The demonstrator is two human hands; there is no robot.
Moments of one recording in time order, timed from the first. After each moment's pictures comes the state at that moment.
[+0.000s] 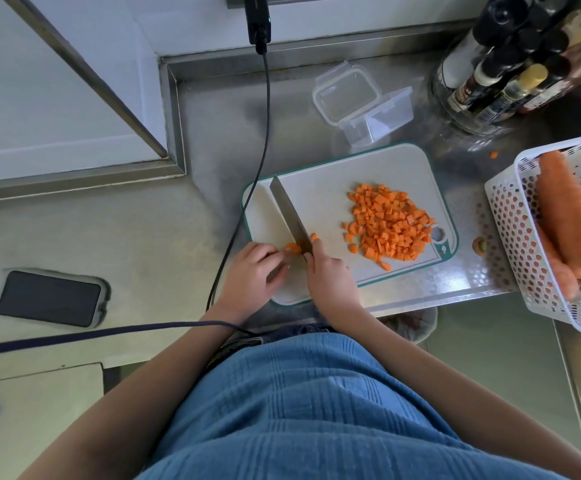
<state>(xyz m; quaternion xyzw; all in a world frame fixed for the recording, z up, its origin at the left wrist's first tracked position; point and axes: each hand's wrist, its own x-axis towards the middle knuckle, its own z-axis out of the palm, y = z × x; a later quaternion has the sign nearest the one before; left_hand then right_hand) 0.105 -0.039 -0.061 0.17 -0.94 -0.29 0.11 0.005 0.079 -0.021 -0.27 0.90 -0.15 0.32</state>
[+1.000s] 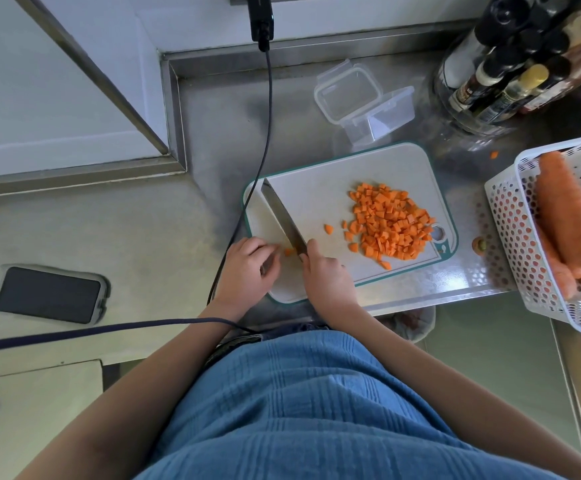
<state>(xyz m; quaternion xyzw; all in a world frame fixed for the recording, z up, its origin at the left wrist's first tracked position) 0.106 -0.044 -0.063 0.22 -0.91 -0.31 0.14 0.009 0.077 -0.013 -0.31 0.89 -0.11 0.31</state>
